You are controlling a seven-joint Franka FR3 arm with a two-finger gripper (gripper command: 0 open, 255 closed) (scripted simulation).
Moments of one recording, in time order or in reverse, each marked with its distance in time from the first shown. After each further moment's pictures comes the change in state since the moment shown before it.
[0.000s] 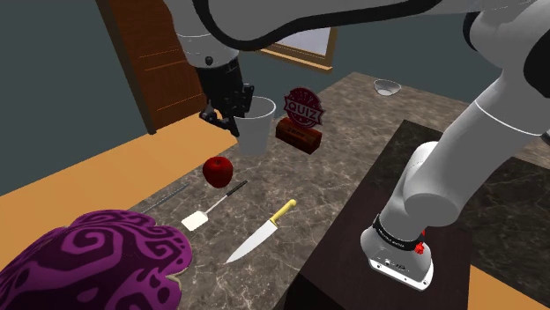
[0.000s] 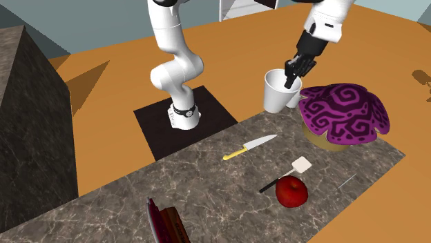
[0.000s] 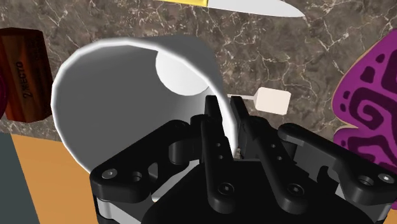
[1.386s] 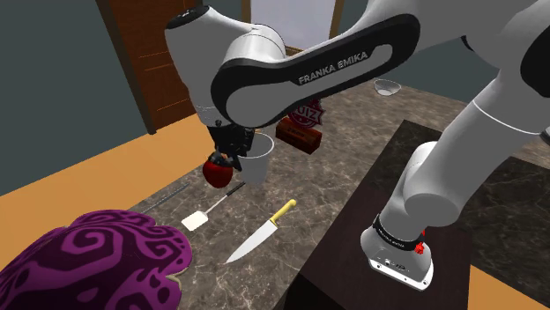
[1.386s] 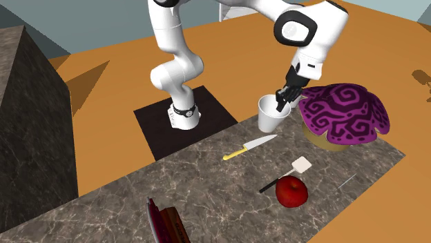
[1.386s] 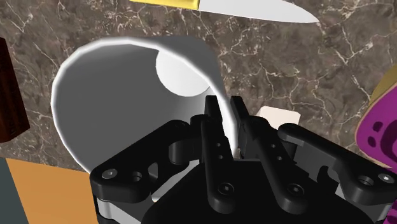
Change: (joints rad) arm 0.004 0.016 0.008 -0.266 -0.007 0.277 0.042
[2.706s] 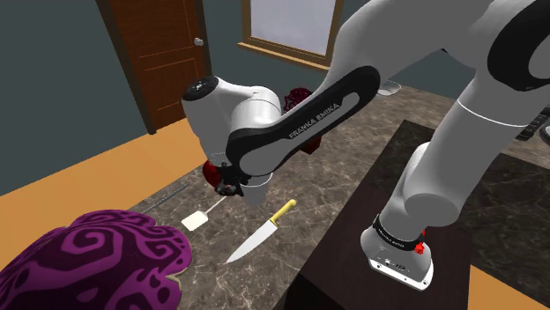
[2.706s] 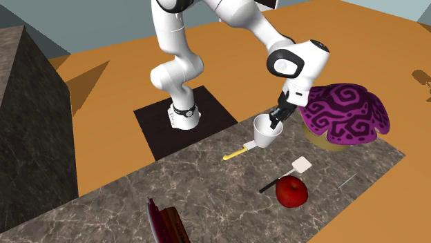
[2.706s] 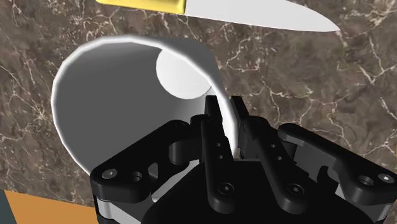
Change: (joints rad) arm -0.002 0.115 0.017 -0.163 -0.070 0.256 0.086
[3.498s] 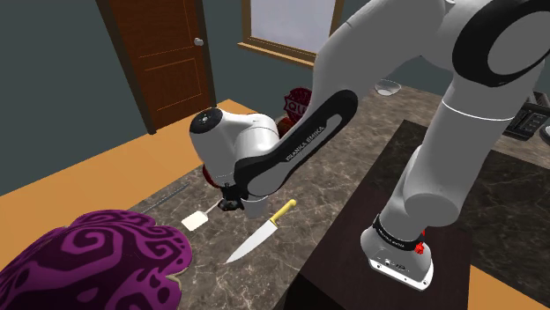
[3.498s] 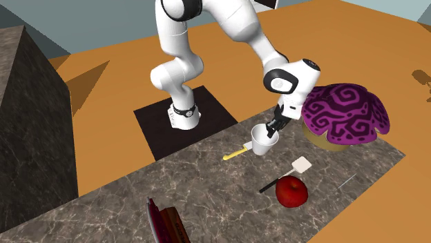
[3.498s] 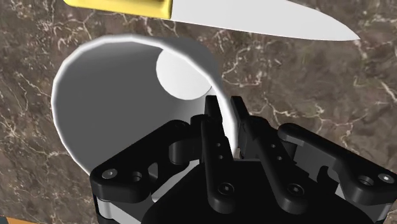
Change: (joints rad) arm 0.002 0.120 -0.002 -0.056 -0.092 0.148 0.087
